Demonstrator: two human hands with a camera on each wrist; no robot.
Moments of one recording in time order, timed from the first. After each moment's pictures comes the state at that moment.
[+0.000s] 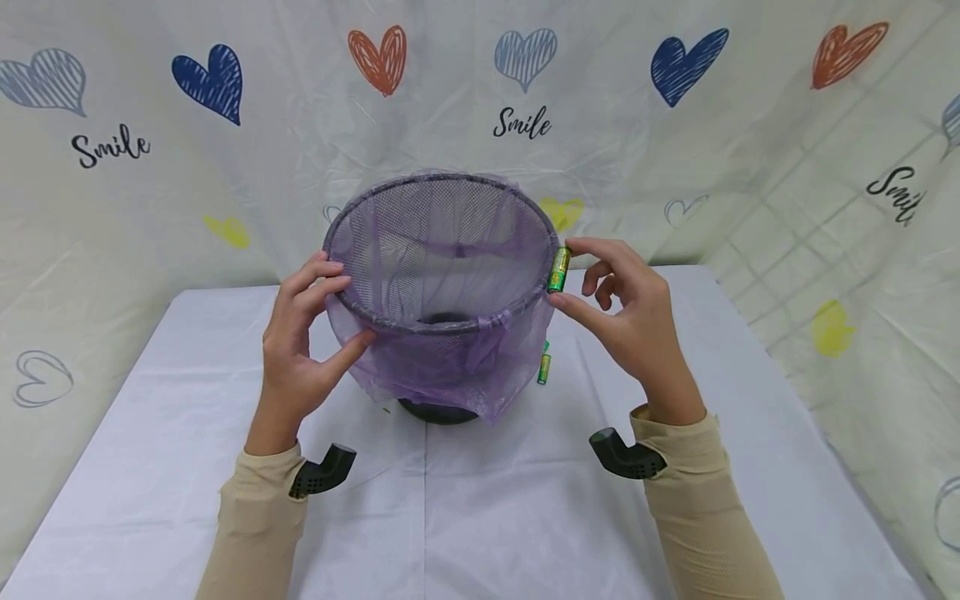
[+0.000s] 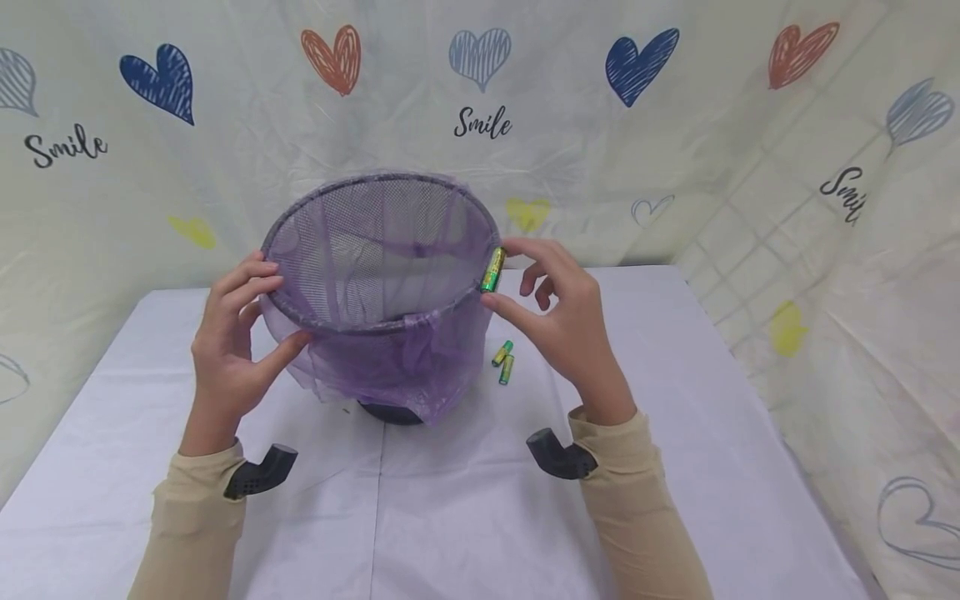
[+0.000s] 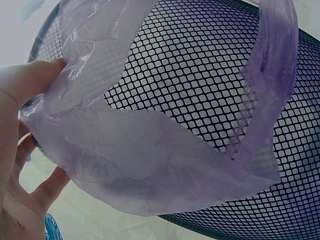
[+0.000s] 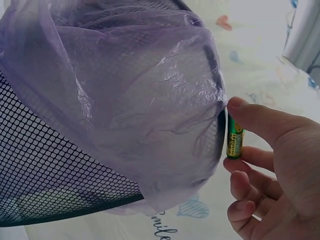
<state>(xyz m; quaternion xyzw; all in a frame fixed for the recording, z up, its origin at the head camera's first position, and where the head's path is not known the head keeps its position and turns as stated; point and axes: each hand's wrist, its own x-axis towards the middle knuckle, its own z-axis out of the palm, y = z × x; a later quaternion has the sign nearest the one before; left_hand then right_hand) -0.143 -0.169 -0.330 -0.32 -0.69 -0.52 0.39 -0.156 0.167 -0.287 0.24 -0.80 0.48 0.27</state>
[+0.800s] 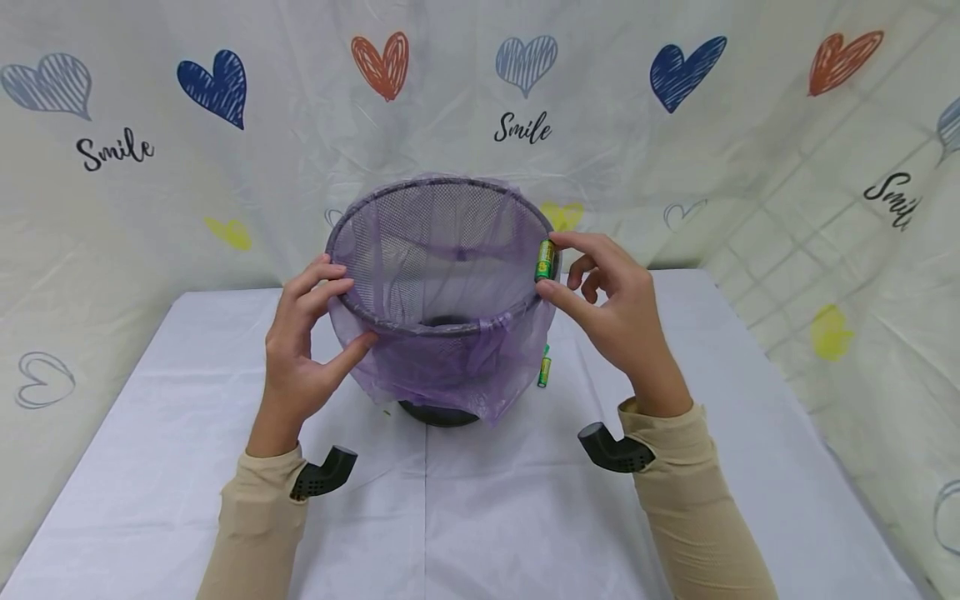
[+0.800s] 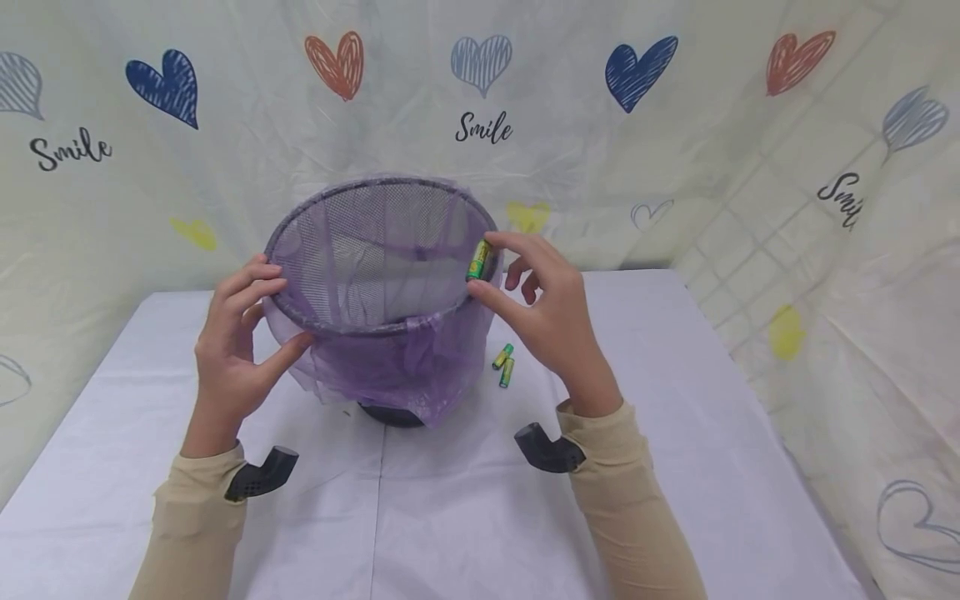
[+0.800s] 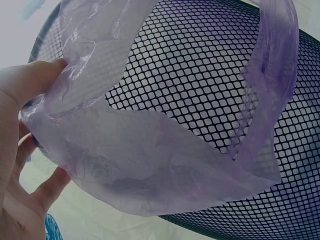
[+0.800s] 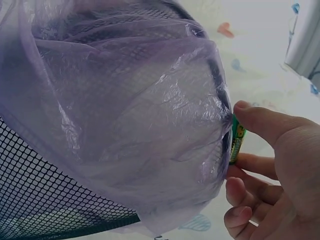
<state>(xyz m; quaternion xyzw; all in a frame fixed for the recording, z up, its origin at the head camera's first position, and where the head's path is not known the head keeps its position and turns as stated) -0.145 -0.173 -0.334 -0.32 -0.70 -0.50 0.39 -0.160 0.153 -0.277 0.25 -0.79 0.49 0.26</state>
